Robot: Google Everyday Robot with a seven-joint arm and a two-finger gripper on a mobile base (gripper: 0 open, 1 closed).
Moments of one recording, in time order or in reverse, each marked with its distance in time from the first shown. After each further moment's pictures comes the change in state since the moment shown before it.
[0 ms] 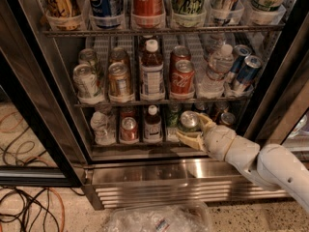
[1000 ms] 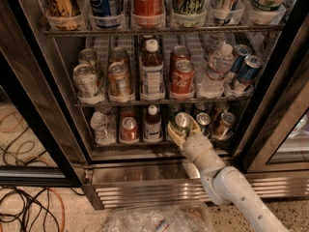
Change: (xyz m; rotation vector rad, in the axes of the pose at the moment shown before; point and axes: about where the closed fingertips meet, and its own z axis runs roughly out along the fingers) arm 0.077 -0.035 0.054 0.409 -0.135 0.115
